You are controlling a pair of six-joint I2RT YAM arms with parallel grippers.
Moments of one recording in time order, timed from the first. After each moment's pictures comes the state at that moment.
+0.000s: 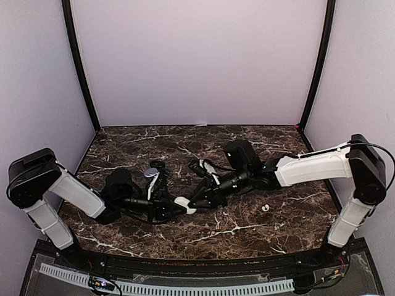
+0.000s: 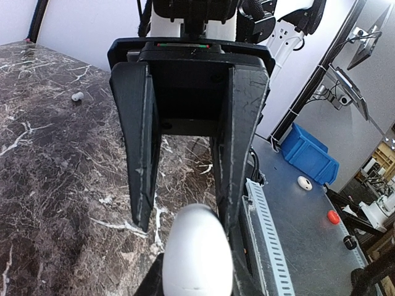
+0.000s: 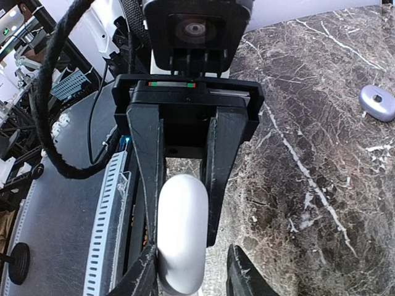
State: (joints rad) left arm -0.81 1.63 0.40 1.08 0.81 -0.38; right arm 0.94 1.69 1.00 0.08 -0.78 0.00
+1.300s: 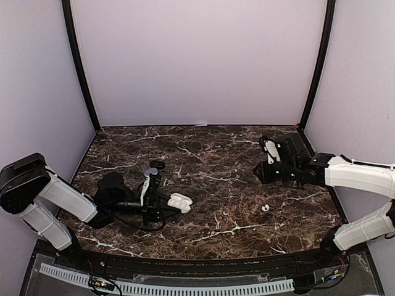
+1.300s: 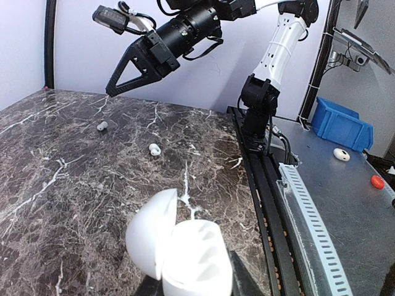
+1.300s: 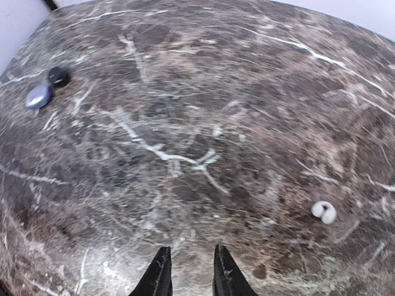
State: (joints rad) left arm -0.81 1.52 0.31 1.08 0.72 -0.09; right arm 0.69 1.24 0.76 -0.24 0.07 0.28
